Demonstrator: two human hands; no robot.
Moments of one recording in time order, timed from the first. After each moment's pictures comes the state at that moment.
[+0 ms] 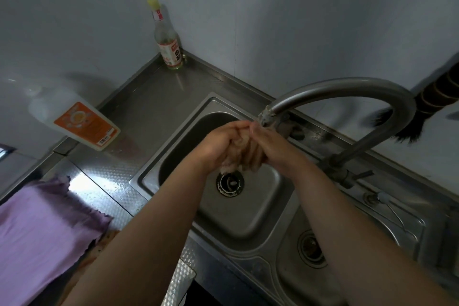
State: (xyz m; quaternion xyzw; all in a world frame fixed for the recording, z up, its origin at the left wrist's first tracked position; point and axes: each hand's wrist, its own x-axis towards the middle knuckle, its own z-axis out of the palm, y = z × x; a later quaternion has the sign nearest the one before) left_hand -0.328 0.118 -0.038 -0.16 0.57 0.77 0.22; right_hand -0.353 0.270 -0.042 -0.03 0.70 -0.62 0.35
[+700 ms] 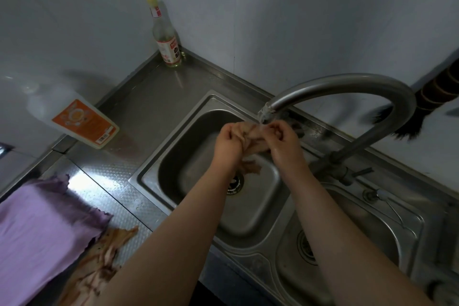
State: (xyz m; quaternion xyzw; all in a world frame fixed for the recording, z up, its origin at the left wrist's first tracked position) left_hand -0.314 0.159 -0.046 -0.30 0.63 0.72 0.04; right_hand -0.331 0.277 -0.031 0.03 0.74 -0.66 0.16
